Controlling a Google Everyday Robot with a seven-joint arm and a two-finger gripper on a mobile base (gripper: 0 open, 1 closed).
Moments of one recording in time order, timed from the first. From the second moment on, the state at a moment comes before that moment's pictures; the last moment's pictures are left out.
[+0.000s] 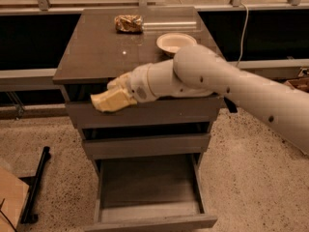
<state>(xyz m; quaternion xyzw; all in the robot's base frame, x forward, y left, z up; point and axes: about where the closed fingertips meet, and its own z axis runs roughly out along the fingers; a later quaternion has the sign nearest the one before) 0.594 0.109 0.844 -0.49 0.69 0.31 0.43</state>
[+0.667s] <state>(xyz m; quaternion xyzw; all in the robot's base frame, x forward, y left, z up) 0.554 0.101 0.750 -0.46 0.71 0.36 0.39</state>
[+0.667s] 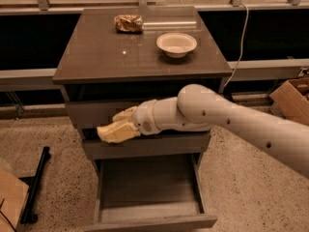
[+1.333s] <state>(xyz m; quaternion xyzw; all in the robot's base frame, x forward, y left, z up) 0.570 0.086 0.614 -0.41 0.72 0.41 0.37</state>
